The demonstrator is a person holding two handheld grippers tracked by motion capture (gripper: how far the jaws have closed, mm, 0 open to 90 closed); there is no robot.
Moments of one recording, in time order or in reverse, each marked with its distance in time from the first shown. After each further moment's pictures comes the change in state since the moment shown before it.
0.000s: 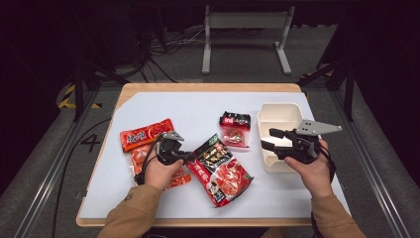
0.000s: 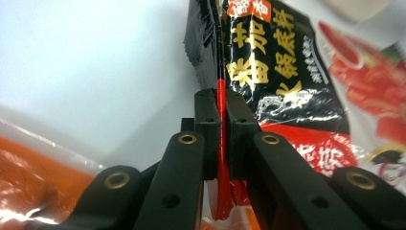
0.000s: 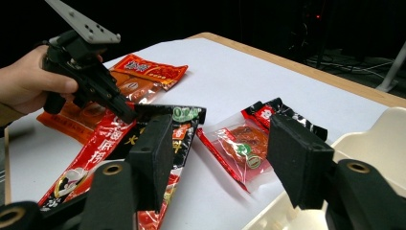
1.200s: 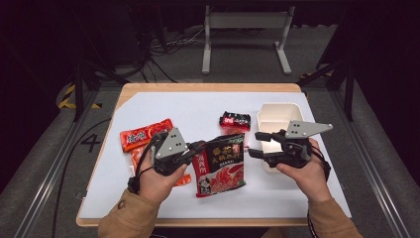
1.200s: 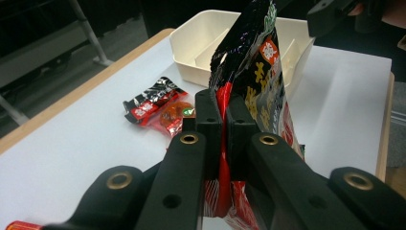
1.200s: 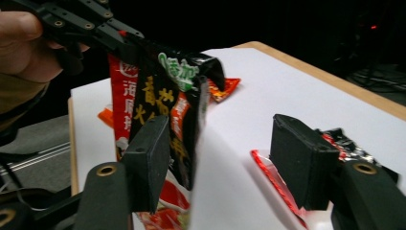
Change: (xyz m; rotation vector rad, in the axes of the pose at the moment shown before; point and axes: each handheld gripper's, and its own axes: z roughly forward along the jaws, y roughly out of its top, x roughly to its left) left arm -0.099 0.033 -0.080 -0.297 0.125 0.418; right arm 0.039 0.029 0.007 0.010 0.162 -0.076
